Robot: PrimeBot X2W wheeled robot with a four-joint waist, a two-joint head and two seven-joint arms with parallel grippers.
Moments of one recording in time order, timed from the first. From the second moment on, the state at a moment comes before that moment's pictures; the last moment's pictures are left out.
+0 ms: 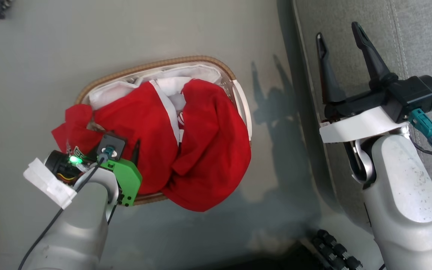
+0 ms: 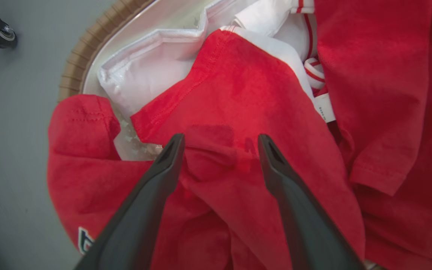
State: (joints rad) left arm -0.73 0.11 -0.39 1.15 -0.03 -0.12 -0.25; right arm -0.55 -0.05 0.09 0.14 0.08 0.13 -0.26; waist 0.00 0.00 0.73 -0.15
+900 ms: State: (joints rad) left arm -0.90 0.15 -0.49 1.28 0.01 -0.10 -0.09; right arm -0.61 -0.05 0.14 0.03 0.18 0.13 -0.26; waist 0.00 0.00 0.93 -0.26
